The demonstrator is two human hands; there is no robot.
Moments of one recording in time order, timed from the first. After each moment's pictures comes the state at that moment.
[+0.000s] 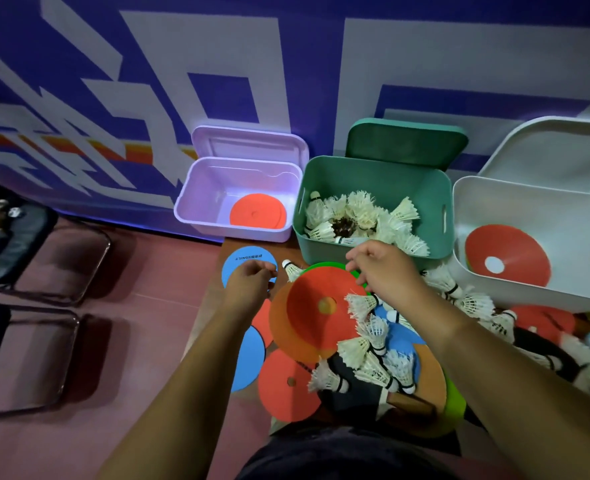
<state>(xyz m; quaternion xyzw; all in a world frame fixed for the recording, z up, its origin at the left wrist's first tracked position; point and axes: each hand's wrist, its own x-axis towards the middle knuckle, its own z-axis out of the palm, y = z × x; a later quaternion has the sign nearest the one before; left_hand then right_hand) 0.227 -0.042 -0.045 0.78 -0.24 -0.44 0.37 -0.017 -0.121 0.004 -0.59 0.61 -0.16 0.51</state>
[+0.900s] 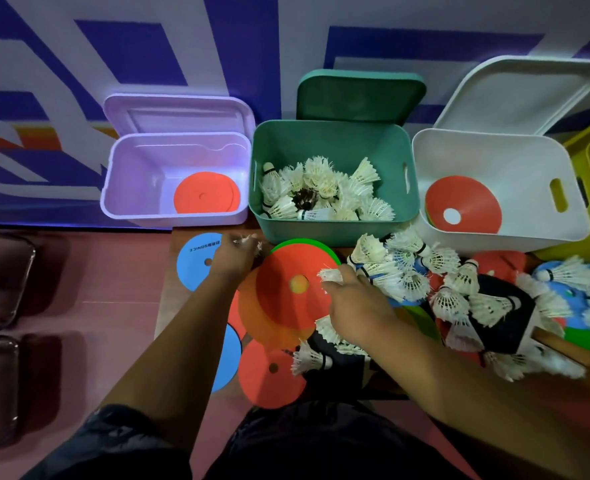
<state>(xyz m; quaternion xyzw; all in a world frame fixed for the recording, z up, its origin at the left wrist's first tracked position) 0.225 -0.109 -0.108 0.81 -0.33 -0.44 0.20 -0.026 -0.050 -0.068 -0.76 0.58 0.19 0.24</state>
